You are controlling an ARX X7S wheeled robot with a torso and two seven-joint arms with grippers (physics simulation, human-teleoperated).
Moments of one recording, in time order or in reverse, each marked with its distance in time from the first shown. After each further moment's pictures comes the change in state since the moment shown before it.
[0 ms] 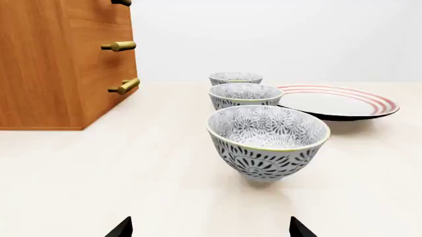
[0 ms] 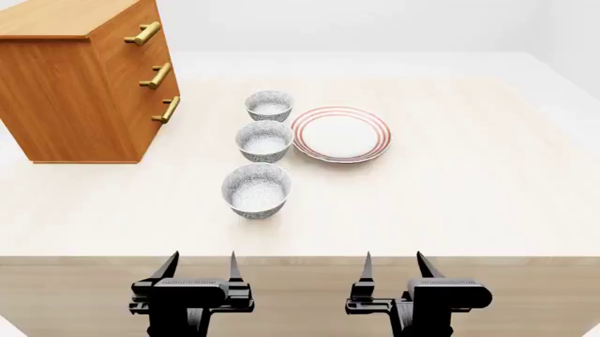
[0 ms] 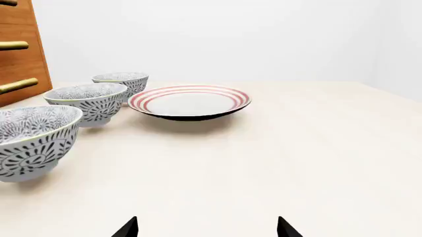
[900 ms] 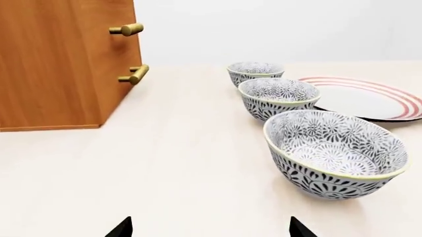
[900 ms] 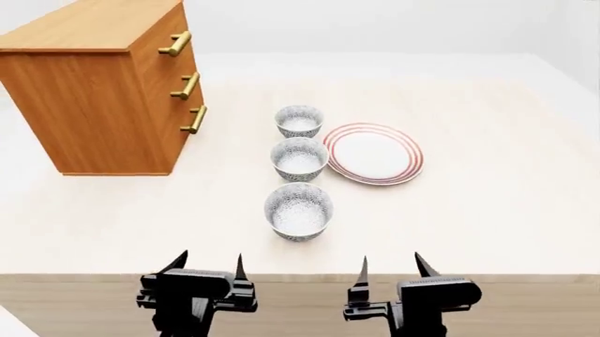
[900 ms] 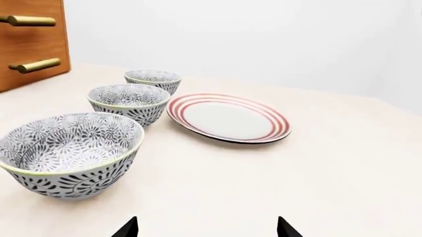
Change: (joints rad) left arm -0.040 -0.094 0.092 0.037 -0.090 -0.160 -0.031; right arm -0.007 0.094 -0.121 -0.060 -0.020 0.091 0.108
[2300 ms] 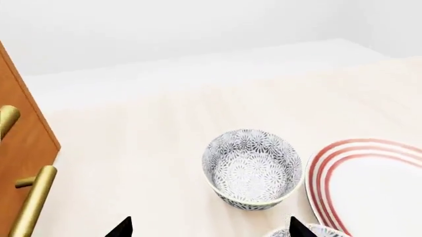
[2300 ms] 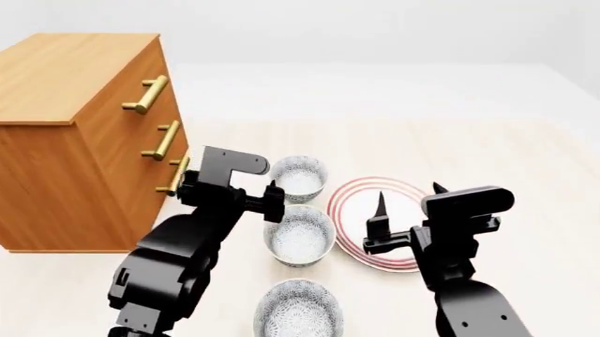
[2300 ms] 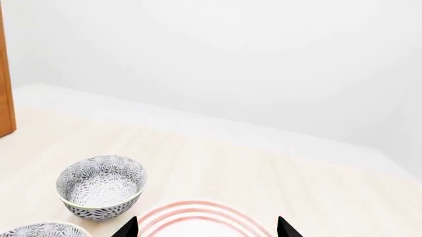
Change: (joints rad) left arm -0.667 -0.009 0.150 -0.206 -0.127 -0.607 0.043; right arm 0.303 0.146 0.008 -0.292 0.118 0.540 -0.072
